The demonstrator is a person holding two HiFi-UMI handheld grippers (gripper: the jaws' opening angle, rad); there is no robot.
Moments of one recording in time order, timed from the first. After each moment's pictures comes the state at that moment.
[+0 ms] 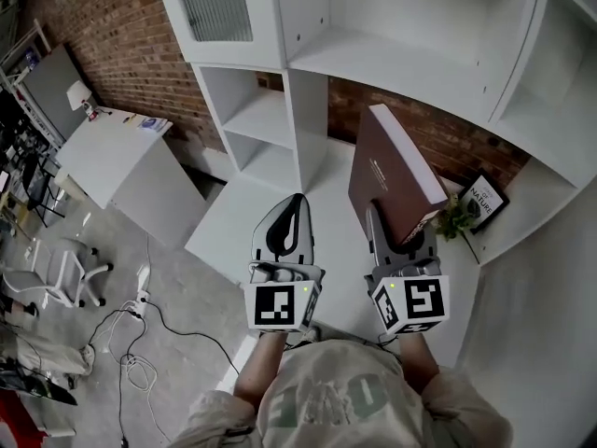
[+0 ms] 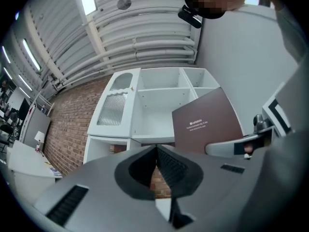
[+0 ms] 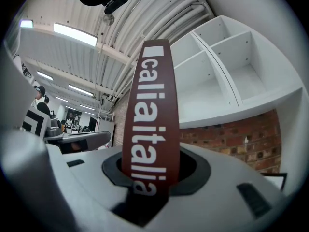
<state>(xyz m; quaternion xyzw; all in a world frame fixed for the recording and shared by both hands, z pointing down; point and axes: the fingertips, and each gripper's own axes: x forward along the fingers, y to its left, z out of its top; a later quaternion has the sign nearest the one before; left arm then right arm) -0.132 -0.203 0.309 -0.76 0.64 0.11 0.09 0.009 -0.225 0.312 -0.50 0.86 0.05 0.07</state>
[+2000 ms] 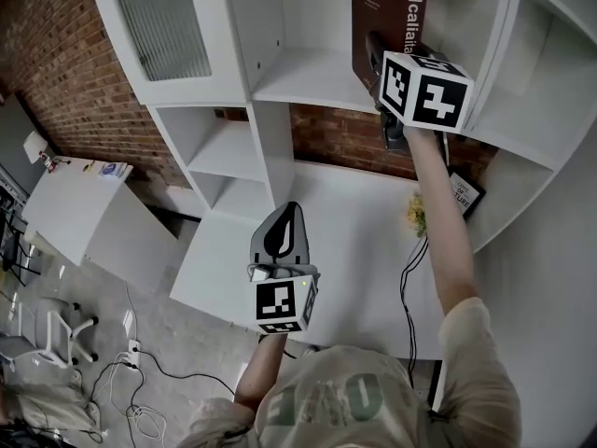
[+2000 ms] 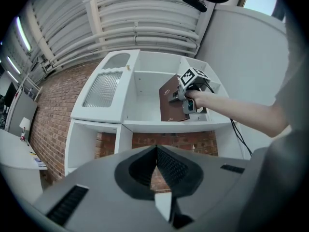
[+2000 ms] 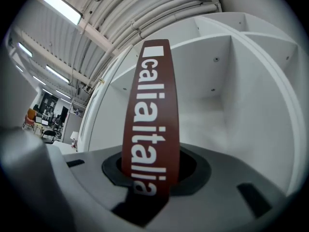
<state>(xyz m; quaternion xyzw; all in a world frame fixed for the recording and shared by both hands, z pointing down) -0.124 -0.280 0.333 -0.81 0.58 0.08 0.05 0.040 -0.447 0.112 -0.61 0.78 0.07 0.03</state>
